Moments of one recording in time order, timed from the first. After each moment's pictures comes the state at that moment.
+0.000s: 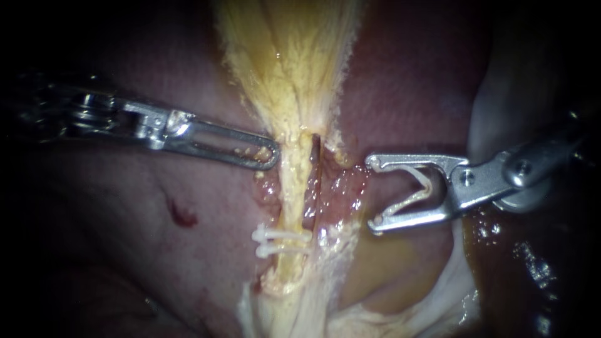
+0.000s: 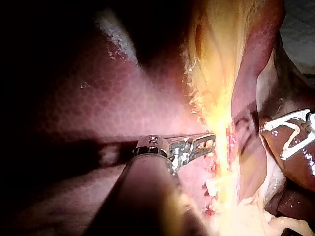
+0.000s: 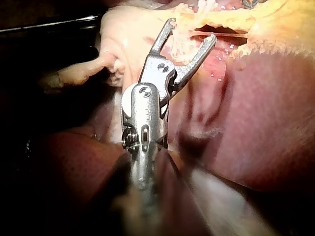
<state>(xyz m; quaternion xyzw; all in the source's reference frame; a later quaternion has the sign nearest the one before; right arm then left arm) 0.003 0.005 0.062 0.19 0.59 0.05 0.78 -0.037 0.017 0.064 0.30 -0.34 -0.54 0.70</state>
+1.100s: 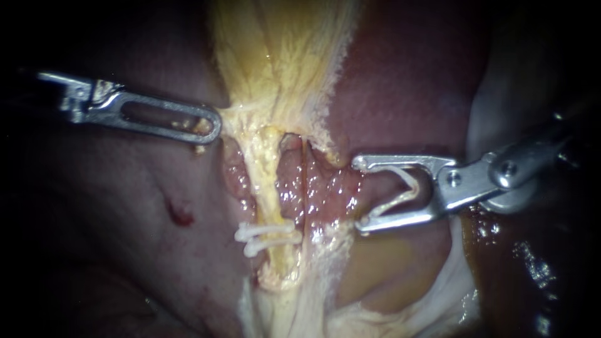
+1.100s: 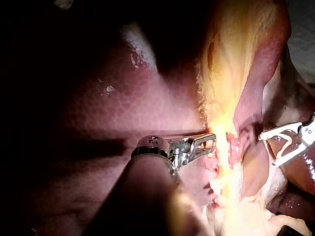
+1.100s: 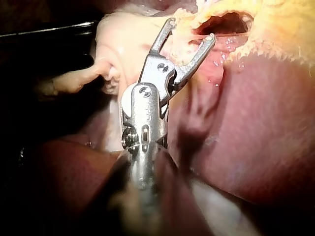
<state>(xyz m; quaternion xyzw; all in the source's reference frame) 0.007 0.004 0.063 0.20 0.60 0.04 0.78 -0.030 0.020 0.056 0.28 -0.35 -0.56 0.69</state>
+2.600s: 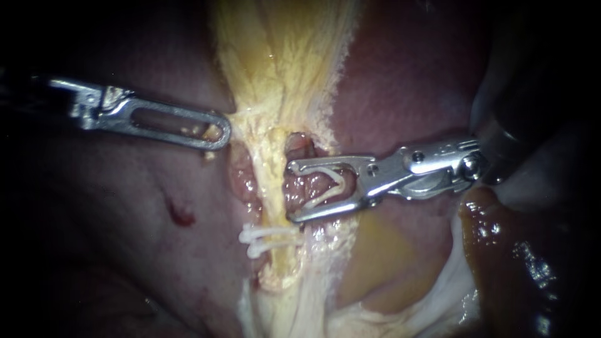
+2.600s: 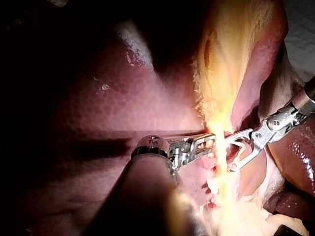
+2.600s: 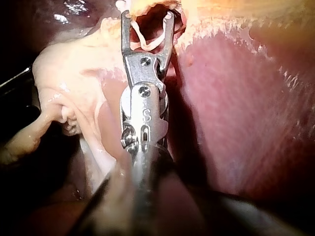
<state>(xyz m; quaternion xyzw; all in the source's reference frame) 0.015 0.004 0.073 0.28 0.61 0.10 0.74 -0.031 0.019 0.056 0.29 -0.35 -0.56 0.69</state>
